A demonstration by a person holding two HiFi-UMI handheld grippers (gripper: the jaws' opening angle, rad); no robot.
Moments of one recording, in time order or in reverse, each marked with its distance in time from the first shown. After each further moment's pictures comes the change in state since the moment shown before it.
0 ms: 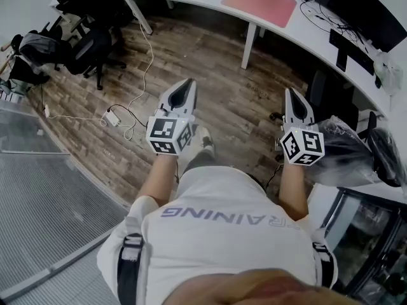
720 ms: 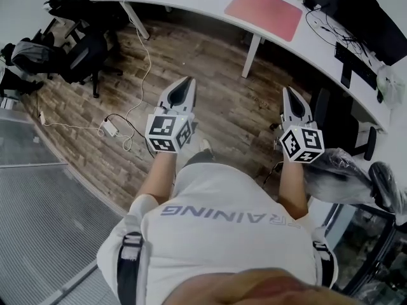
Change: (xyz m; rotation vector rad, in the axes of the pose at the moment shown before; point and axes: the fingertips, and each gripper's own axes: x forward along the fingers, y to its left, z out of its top) left arm 0.091 0.084 0.019 -0.036 -0.004 -0.013; right arm 0.126 0.000 0.004 0.008 0.030 0.022
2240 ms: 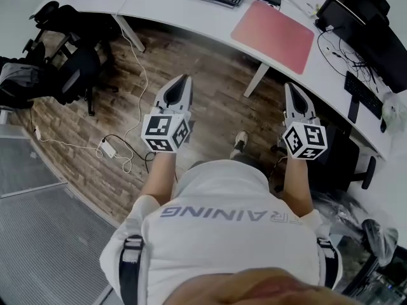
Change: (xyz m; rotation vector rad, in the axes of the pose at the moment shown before) left arm 0.181 0.155 0.039 -0.060 -0.012 0.023; right arm 0.238 -0.038 0.027 -0.064 0.037 0.000
